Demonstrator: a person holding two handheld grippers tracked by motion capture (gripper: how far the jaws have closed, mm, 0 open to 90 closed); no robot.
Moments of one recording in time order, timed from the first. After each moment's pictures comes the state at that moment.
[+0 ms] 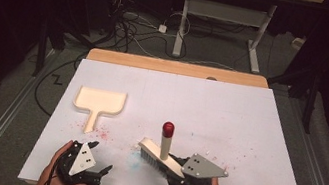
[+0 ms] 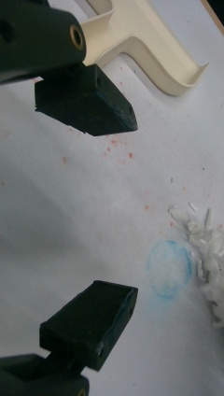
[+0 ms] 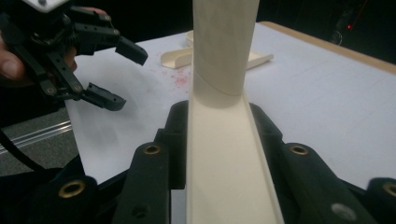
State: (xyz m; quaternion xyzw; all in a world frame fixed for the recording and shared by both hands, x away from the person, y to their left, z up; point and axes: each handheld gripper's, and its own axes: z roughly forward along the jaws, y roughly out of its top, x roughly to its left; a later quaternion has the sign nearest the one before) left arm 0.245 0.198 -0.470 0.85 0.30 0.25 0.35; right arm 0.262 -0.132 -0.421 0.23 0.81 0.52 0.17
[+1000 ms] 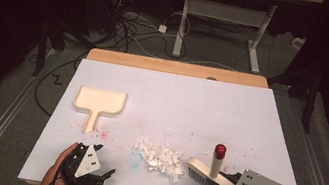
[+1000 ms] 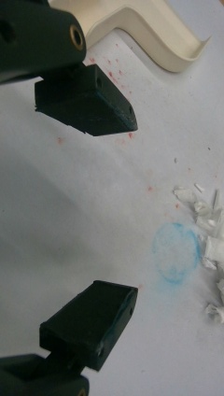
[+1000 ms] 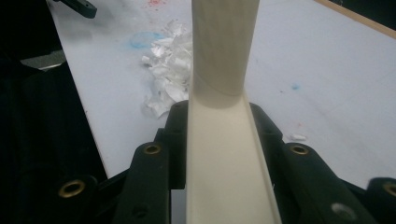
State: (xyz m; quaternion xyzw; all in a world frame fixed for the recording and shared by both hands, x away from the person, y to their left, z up) left arm 0.245 0.188 -0.473 0.87 0.28 0.24 0.34; right arm 0.256 -0.256 -0.430 0.21 0.85 0.45 0.17
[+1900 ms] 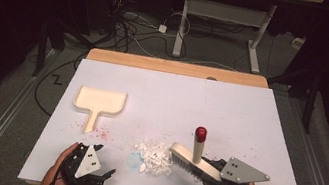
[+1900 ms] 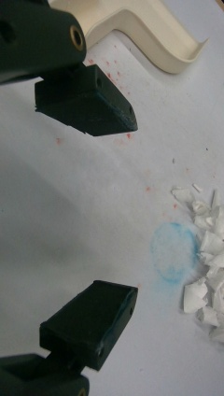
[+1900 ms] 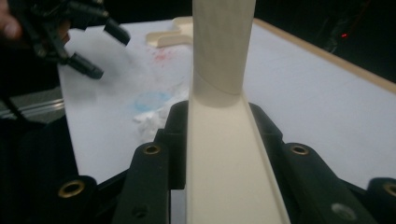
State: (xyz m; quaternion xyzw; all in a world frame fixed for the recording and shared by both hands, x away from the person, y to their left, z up) left arm 0.245 0.188 -0.472 0.87 0.28 0.24 0.34; right arm 0.269 -0.213 -0.414 0.20 0.82 0.51 0.19
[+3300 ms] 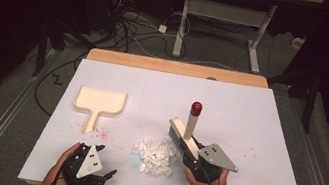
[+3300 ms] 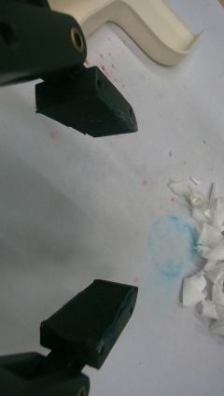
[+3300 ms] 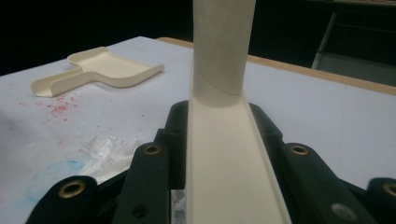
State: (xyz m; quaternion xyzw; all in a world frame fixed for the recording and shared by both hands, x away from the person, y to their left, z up) left arm 0.245 0.184 -0.473 0.87 0.27 0.23 0.34; right arm 0.298 -0.156 -0.445 0.37 0.72 0.52 0.29
